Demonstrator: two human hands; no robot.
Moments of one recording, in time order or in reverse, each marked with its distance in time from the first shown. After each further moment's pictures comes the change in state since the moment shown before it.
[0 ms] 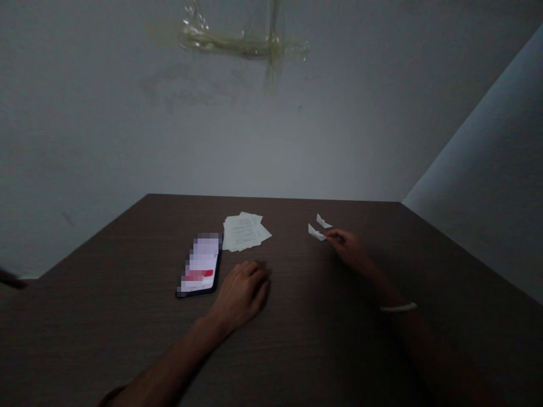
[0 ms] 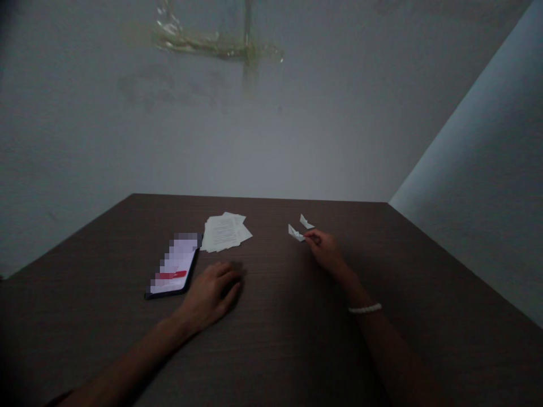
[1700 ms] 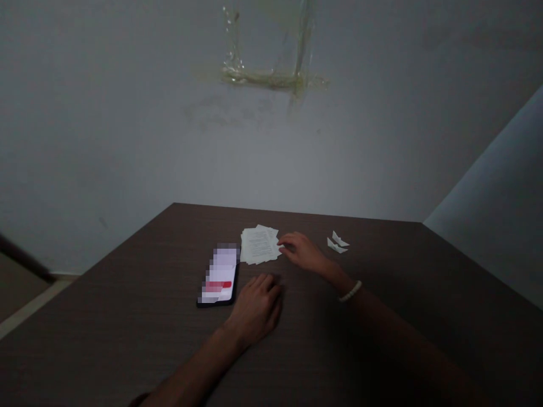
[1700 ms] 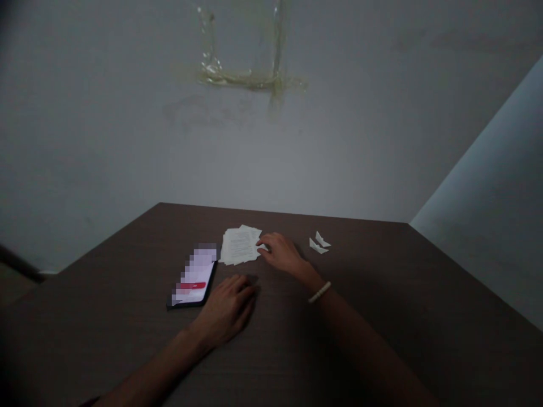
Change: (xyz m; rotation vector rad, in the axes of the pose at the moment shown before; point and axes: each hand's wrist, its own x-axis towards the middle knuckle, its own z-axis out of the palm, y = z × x) left_hand -0.005 0.000 -0.002 0.130 -0.052 -0.008; right_hand 0.050 -0.109 0.099 -0.165 -0.348 -0.546
